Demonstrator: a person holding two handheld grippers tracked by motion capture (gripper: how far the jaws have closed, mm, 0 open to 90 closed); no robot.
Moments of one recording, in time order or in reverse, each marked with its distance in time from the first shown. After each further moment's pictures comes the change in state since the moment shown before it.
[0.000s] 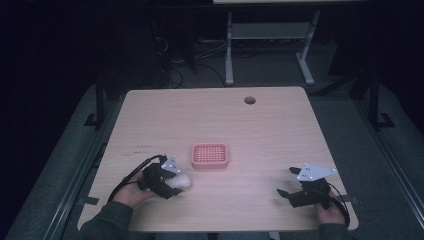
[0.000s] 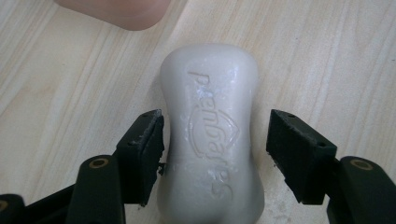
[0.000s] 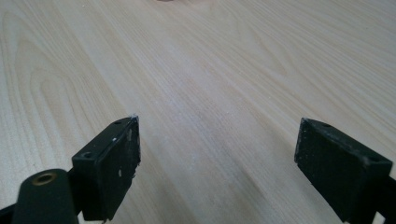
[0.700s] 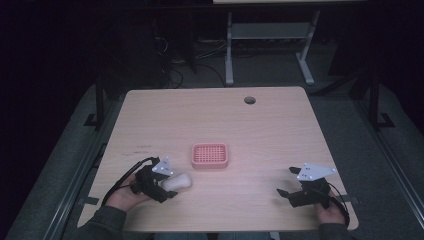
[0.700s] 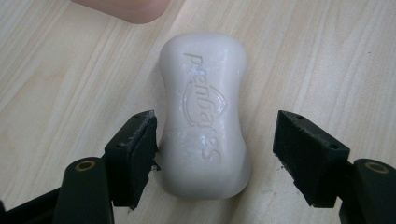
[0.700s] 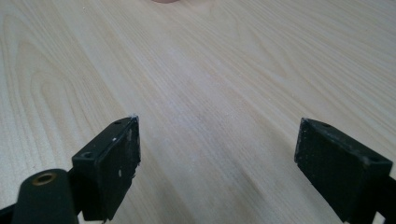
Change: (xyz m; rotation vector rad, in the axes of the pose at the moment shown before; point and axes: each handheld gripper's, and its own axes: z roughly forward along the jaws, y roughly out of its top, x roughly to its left) left arm -0.005 -0.014 -0.014 -0.047 0.012 -0.011; right arm -0.001 0.001 0.000 -0.006 0.001 -0.008
